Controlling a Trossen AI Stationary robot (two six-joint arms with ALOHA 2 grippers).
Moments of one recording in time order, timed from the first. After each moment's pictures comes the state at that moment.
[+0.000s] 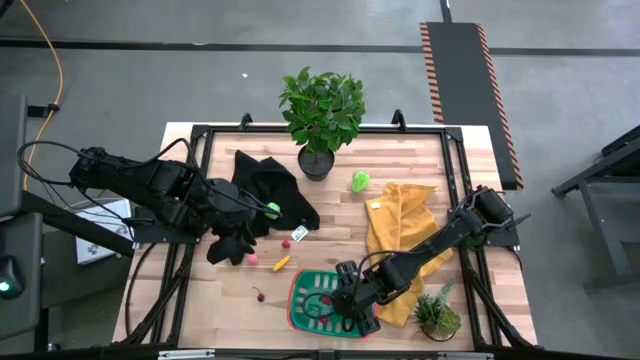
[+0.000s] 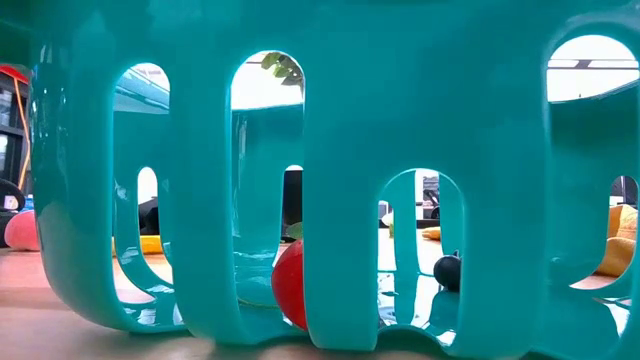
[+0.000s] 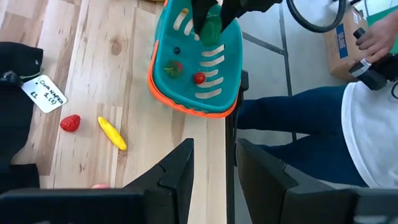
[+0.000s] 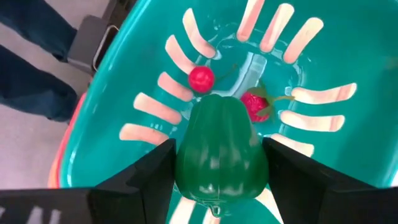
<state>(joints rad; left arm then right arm) -0.16 1.11 1.23 -0.92 0.27 -0.56 0.56 1.94 1.54 -0.68 0.03 0.18</state>
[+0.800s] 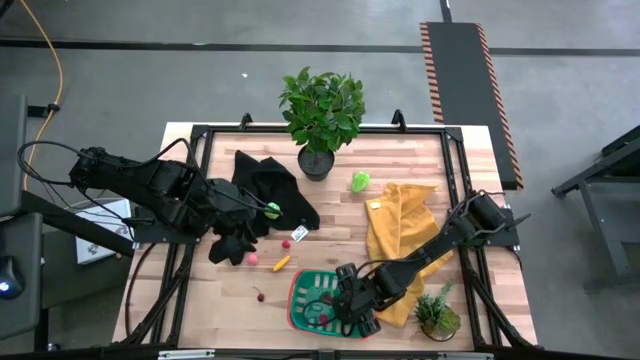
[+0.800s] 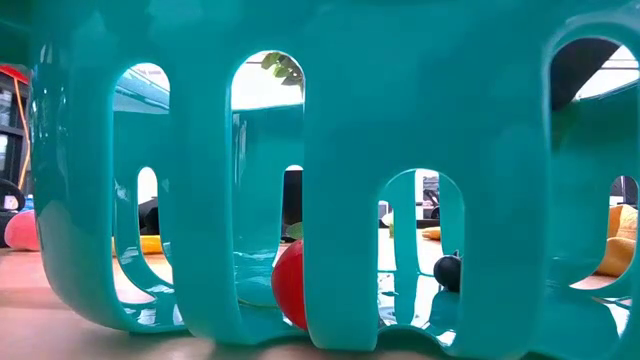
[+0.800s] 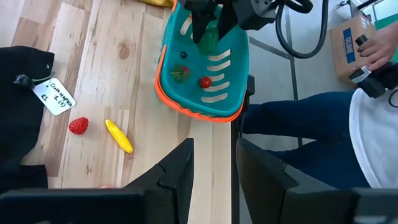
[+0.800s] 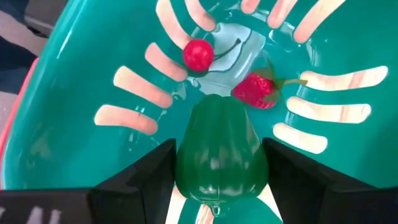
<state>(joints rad) -0.16 1.11 1.23 -0.92 0.24 -0.56 0.57 2.00 1.54 -0.69 0.07 0.17</state>
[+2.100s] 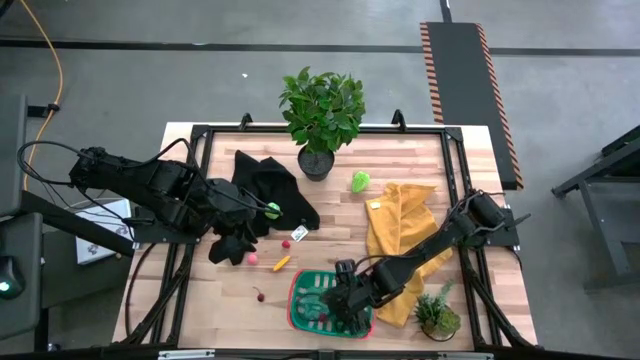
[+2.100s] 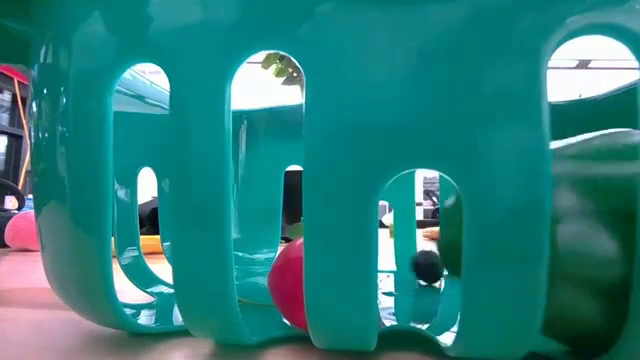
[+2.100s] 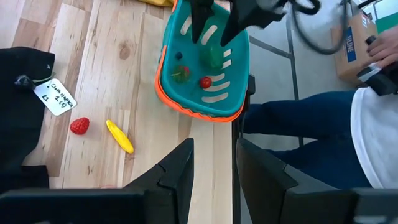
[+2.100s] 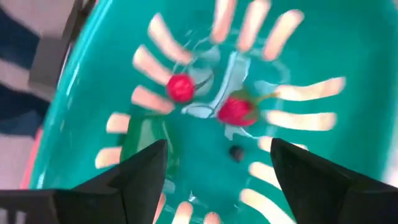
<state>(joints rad) -0.16 1.11 1.23 -0.93 0.23 -0.55 0.54 1.99 1.62 -0.72 0.11 0.31</state>
